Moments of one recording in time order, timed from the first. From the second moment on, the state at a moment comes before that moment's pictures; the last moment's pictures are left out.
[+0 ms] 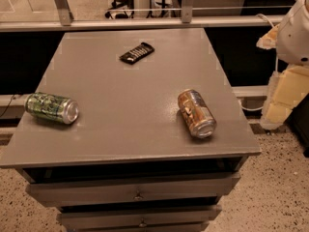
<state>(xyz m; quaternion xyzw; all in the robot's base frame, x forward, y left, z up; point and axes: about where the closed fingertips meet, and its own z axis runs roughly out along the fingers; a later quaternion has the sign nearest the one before) 0.438 -0.217 0.976 -0.60 0.78 -0.03 0.16</state>
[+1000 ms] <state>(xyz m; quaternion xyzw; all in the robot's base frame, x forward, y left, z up) 0.492 -0.175 0.950 -0.60 0.77 -0.01 0.21</state>
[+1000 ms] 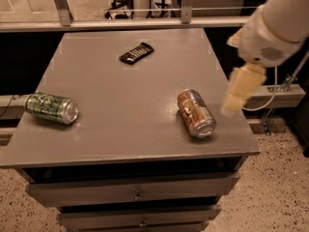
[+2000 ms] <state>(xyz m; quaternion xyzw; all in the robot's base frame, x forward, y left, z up) 0.618 -0.054 0.923 -0.59 0.76 0.06 0.28</state>
